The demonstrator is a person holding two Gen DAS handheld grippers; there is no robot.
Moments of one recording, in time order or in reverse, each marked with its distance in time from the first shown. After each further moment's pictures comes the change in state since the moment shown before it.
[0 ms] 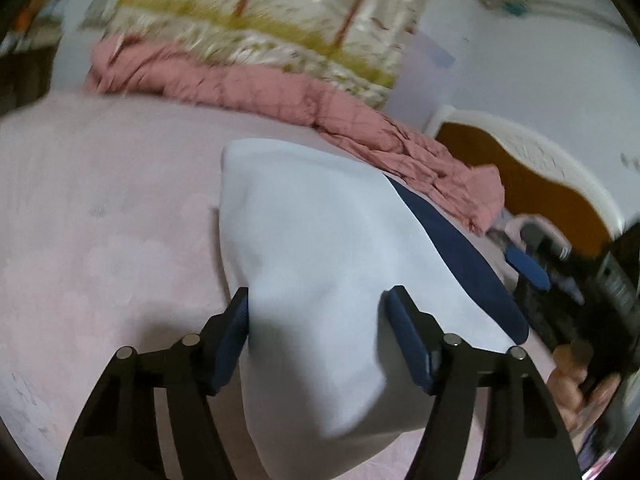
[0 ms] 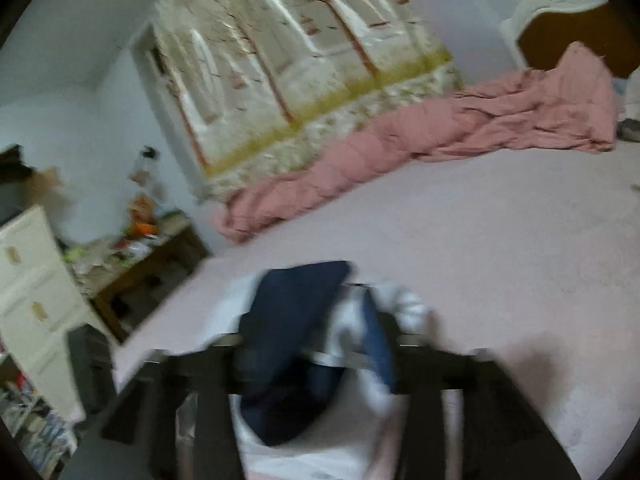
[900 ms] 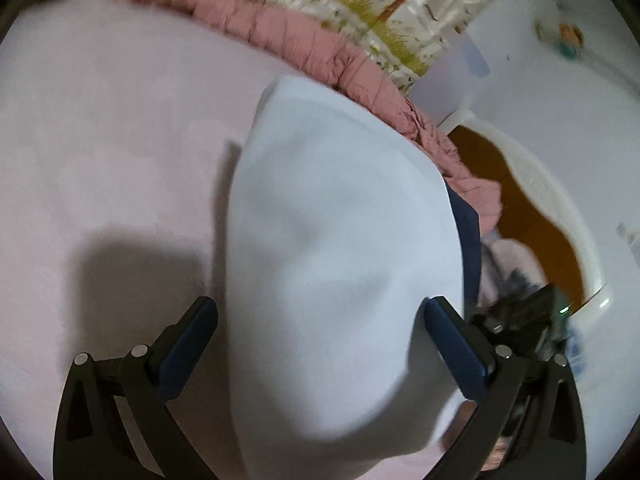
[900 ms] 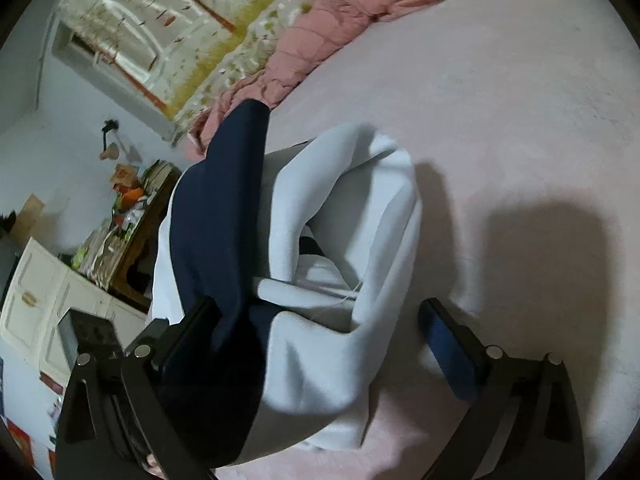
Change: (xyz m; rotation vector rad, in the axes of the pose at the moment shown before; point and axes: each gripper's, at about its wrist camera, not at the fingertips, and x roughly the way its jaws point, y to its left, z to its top) left arm 0.031 0.054 -0.013 -0.333 0.174 -0.136; right arm 0.082 -0.061 -0.051 0.280 0.407 0.000
